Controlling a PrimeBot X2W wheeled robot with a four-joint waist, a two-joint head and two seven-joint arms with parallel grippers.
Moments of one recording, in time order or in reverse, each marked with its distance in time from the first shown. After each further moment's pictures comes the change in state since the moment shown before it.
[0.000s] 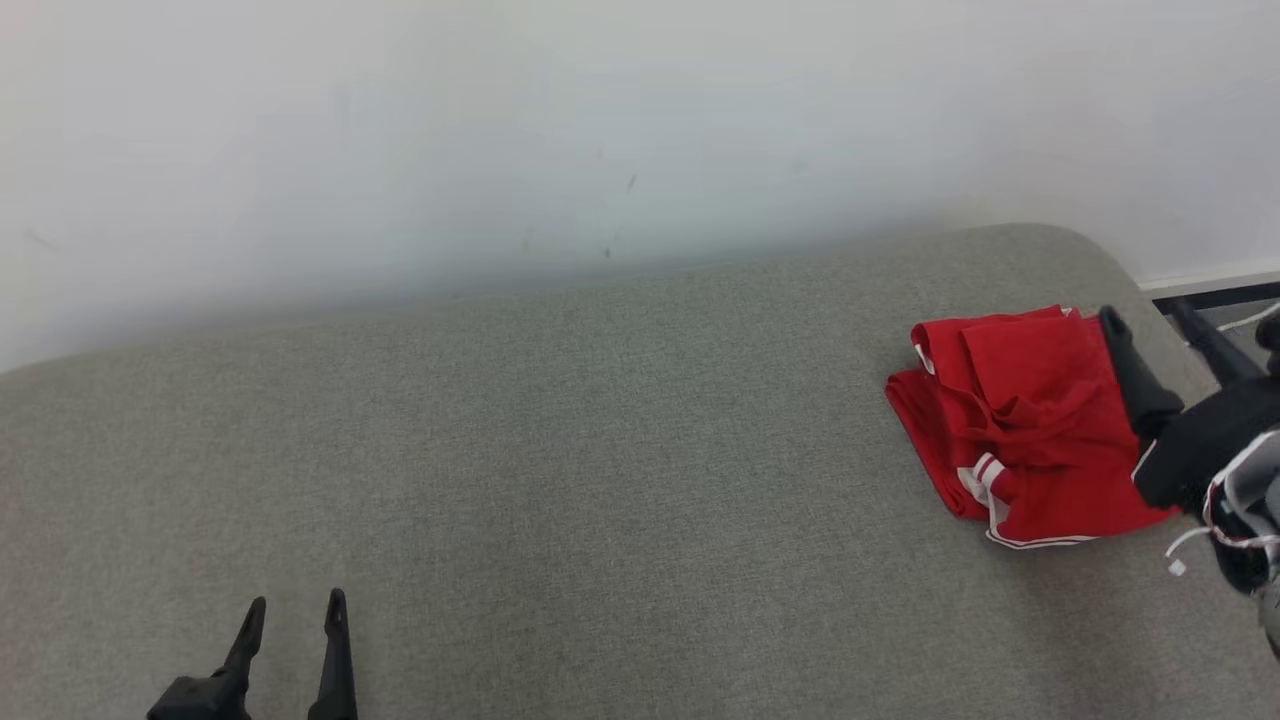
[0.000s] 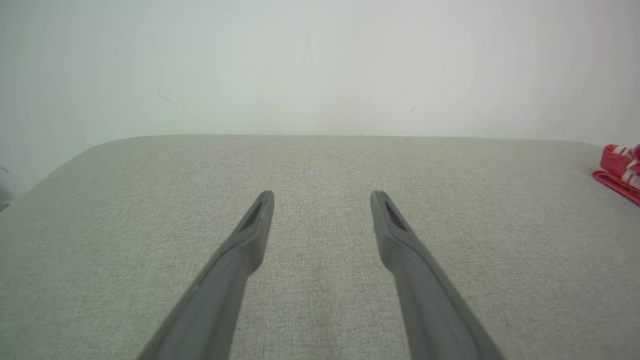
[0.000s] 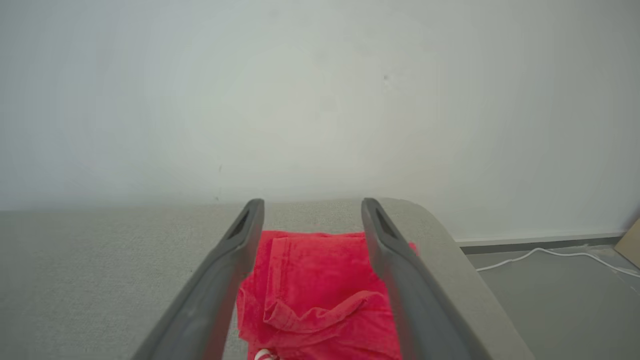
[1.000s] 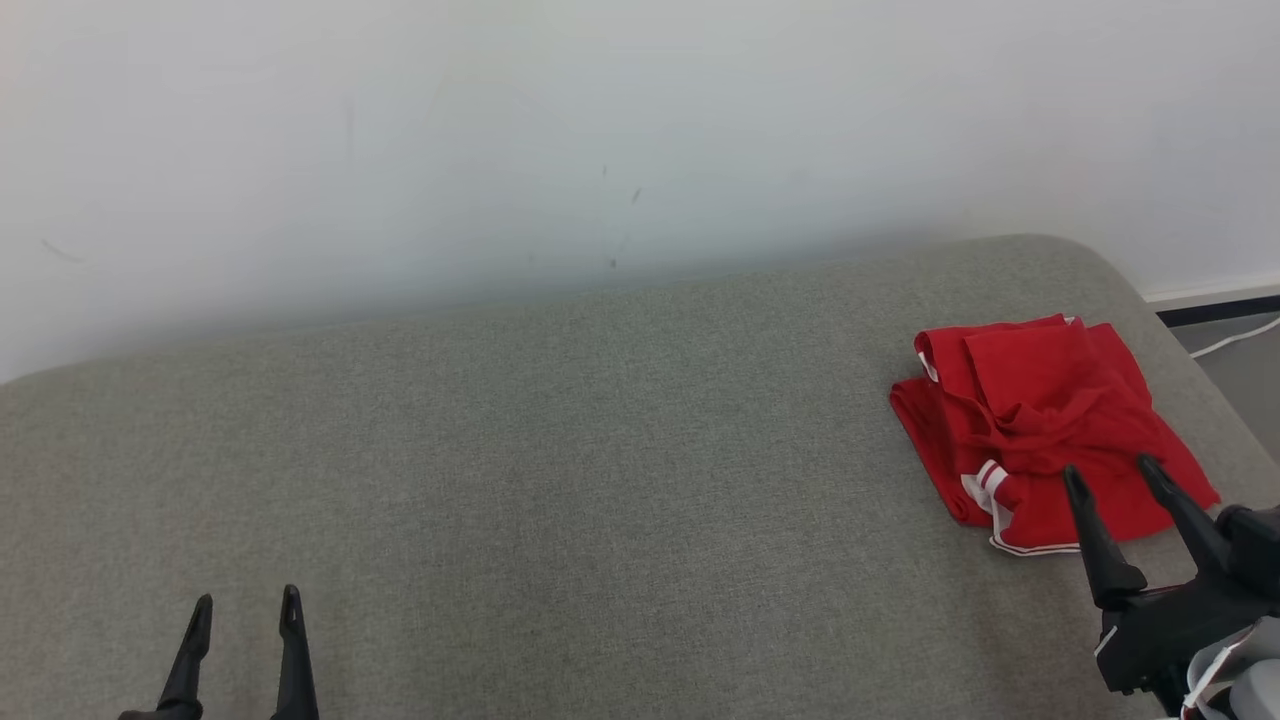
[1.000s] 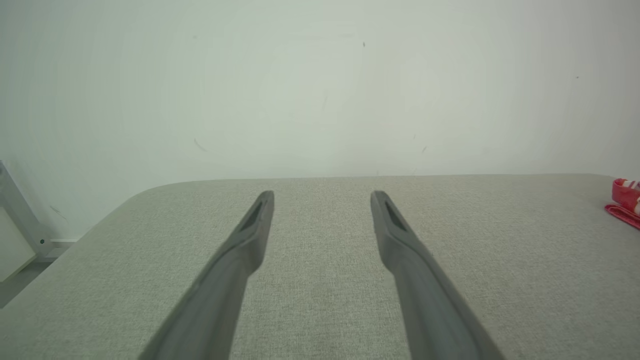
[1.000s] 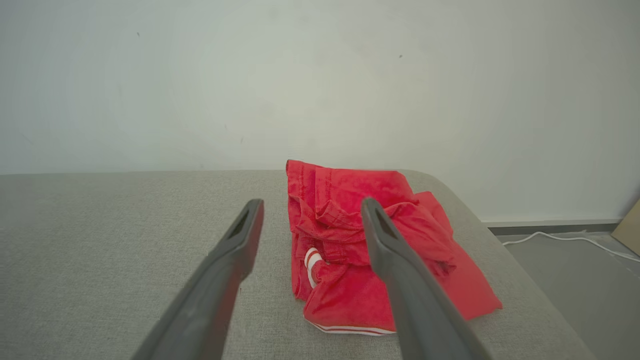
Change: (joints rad) left arm 0.112 0.008 0.079 -0.206 0.067 0.026 -0.008; right arm 0.527 -0.020 -0.236 -0.551 -0.187 -0.229 0.009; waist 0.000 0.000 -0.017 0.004
